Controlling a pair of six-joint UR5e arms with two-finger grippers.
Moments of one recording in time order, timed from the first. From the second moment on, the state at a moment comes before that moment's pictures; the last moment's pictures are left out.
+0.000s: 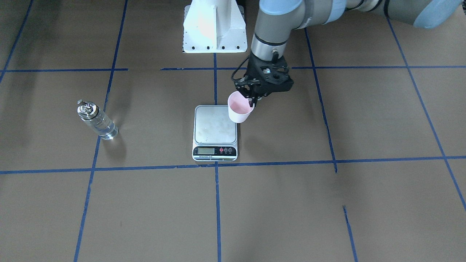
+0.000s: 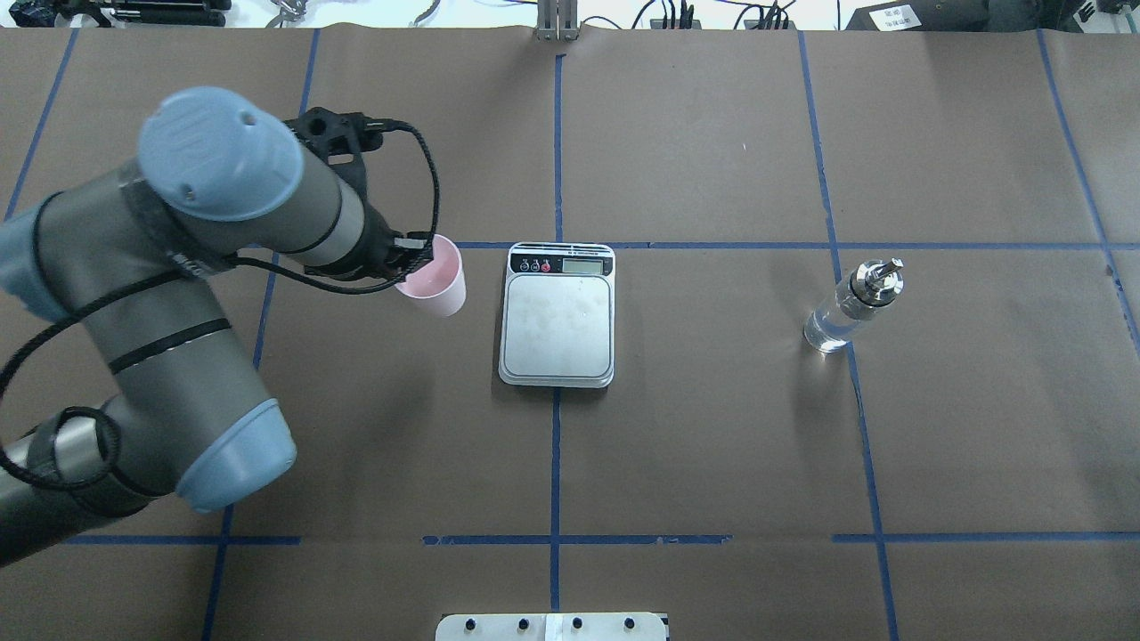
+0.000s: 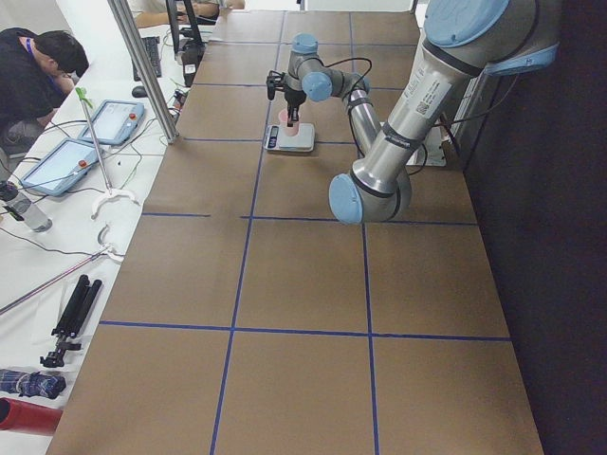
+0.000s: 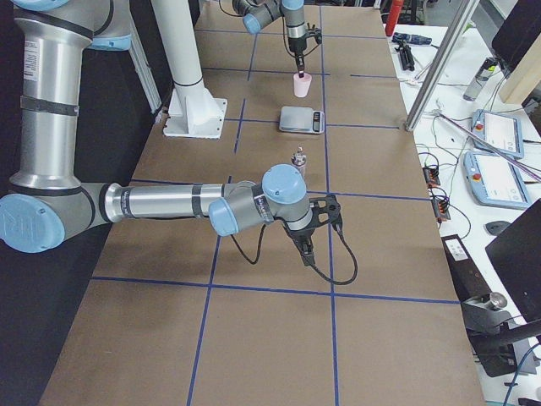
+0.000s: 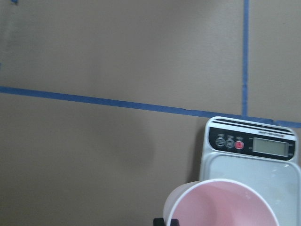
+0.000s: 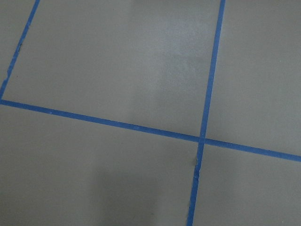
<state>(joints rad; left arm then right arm) -0.59 -2.35 -1.77 -1.48 -1.84 -1.37 1.55 -1.72 1.79 -1.24 2.38 0.13</state>
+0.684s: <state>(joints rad) -0.54 -2.45 -1.58 -1.59 -1.79 -1.45 1.55 -1.72 1.79 -1.24 2.38 0.13</state>
